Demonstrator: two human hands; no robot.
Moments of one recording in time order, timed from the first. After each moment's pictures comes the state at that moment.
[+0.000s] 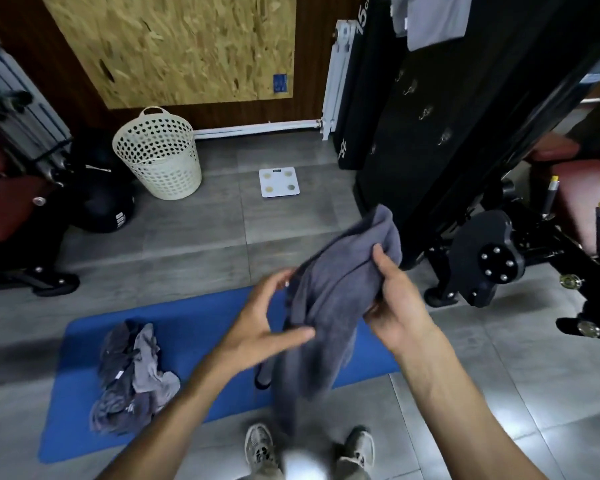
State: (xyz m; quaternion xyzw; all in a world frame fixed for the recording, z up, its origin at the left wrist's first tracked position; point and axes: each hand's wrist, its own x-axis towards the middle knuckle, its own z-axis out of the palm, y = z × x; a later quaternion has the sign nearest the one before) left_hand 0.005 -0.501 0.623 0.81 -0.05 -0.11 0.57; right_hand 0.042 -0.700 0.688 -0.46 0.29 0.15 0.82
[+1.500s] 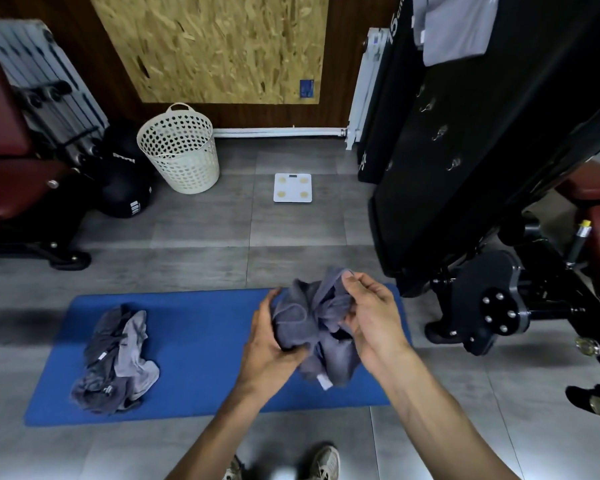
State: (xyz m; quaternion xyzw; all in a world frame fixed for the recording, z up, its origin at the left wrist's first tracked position) left_hand 0.045 -0.677 0.588 0.77 0.19 -0.02 0.61; right_hand 0.122 -0.814 0.647 -0.55 0.20 0.17 0.79
